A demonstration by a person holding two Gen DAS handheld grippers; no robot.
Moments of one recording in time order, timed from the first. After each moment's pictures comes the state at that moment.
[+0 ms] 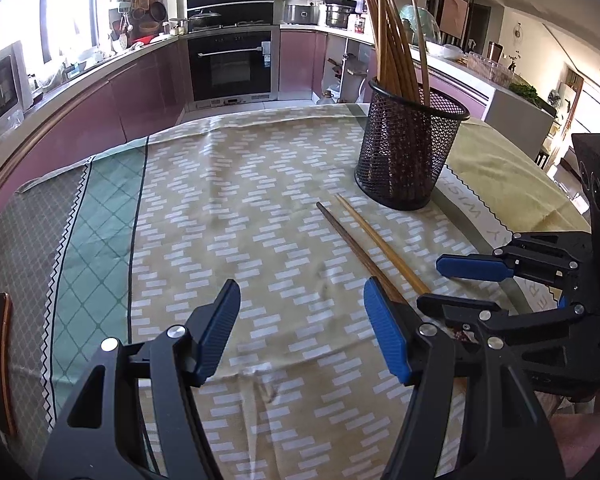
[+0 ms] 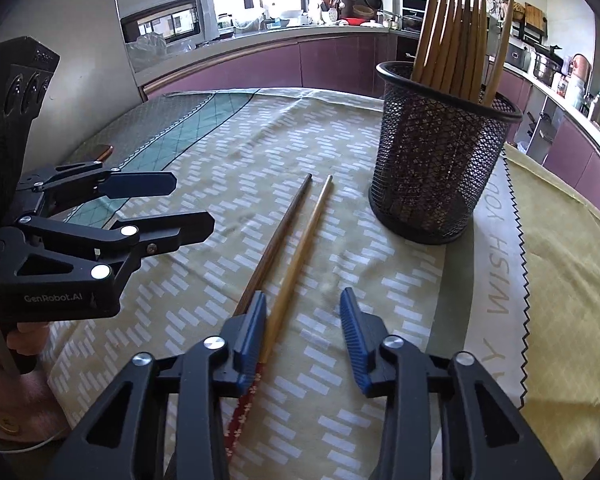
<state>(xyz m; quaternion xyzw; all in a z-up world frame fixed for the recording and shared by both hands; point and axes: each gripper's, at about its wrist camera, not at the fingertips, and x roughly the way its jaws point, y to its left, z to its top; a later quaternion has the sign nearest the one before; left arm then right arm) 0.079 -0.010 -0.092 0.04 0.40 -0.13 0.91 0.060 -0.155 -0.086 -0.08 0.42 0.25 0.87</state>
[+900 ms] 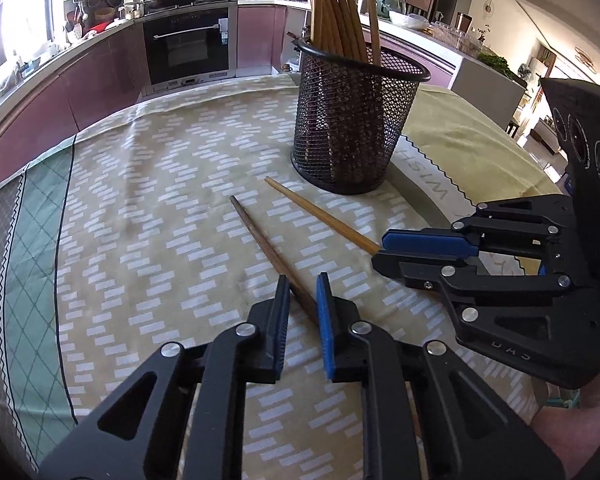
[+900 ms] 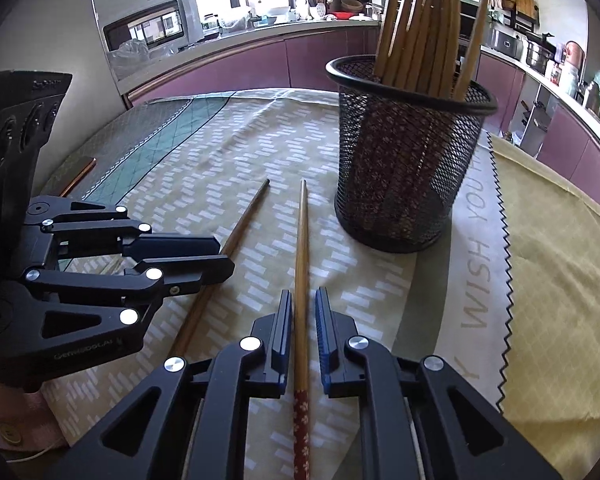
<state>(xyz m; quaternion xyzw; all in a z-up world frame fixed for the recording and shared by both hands) 0.102 -0.058 -0.110 0.05 0.44 -0.20 0.87 0.084 -0.168 -0.088 -0.07 0.43 0.24 0.87</state>
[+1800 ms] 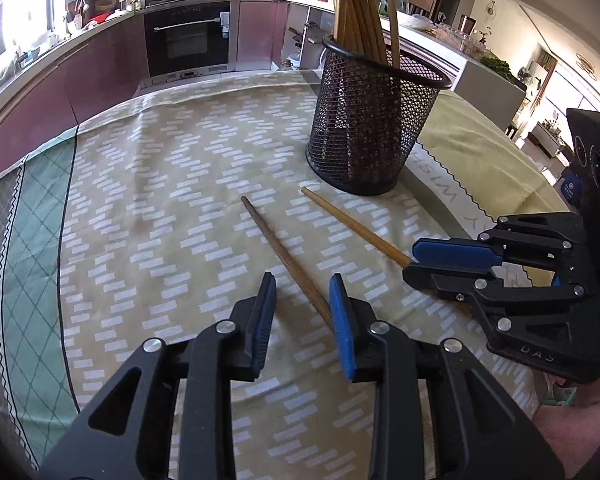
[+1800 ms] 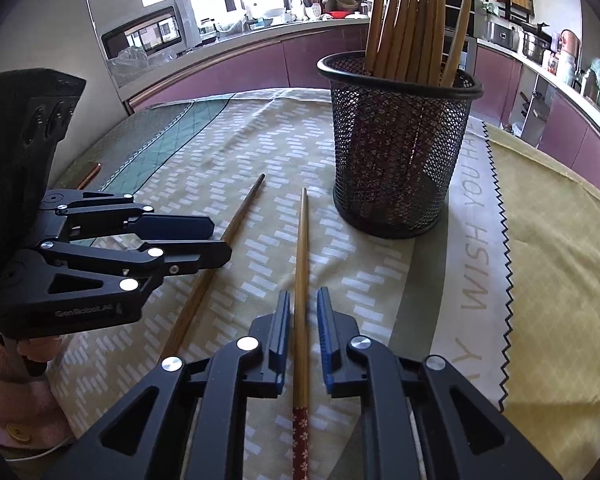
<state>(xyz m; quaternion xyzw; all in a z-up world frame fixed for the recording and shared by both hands) 0.112 -0.044 -0.114 0.04 0.45 -0.20 0.87 0.077 -0.177 -0.089 -0.05 0.43 0.24 0.87</state>
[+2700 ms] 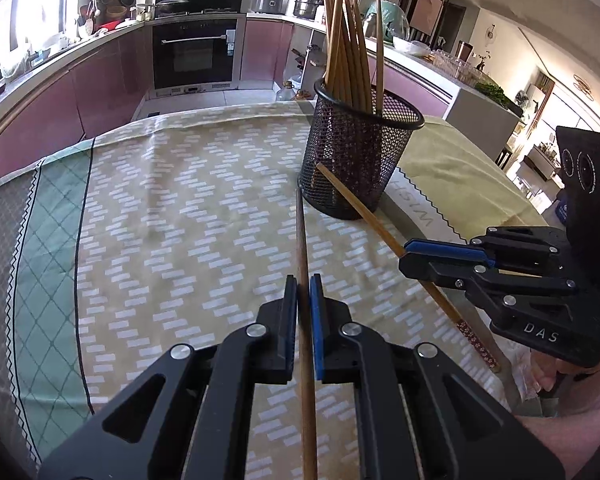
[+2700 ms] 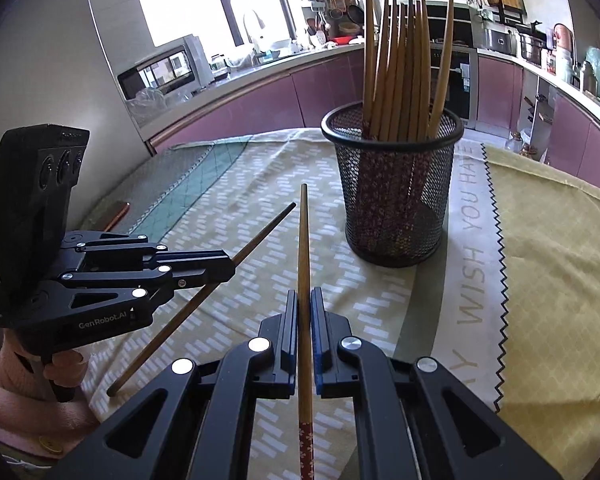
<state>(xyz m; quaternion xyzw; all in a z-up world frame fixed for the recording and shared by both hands) 0.093 -0.034 -0.090 0.00 0.41 -0.21 0.89 0.067 -0.194 -0.062 0.01 0.39 0.28 0.88</state>
